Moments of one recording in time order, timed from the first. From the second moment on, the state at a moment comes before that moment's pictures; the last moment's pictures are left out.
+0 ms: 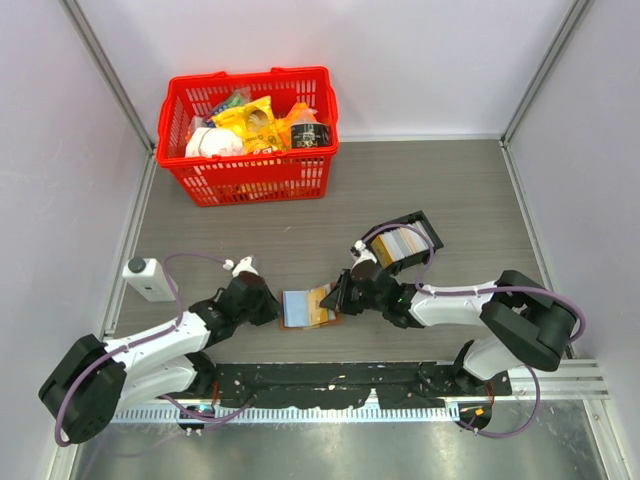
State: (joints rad) left arm -0.71 1.01 0.28 -0.07 -0.07 -0.97; right arm 0.94 1.47 0.51 0.32 -0.05 1.03
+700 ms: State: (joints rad) left arm -0.71 1.05 0.28 -0.03 -0.08 -0.97; right arm 0.92 1.53 0.51 0.39 -0.05 1.00
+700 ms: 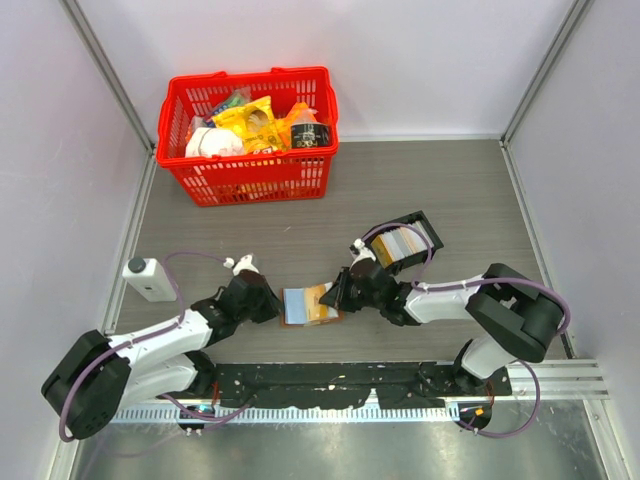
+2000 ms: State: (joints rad) left arm -0.71 1.08 0.29 -0.01 -0.08 -0.97; right arm 0.90 1.57 0.58 0.31 -0.10 1.00
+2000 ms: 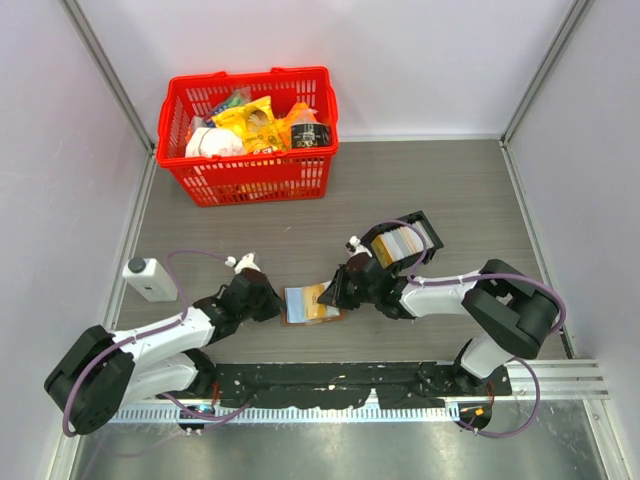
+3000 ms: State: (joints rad) left arm -0.71 1.07 0.29 -0.01 -0.08 -0.97; right arm 0.95 1.53 0.58 0.21 -0.07 0.99
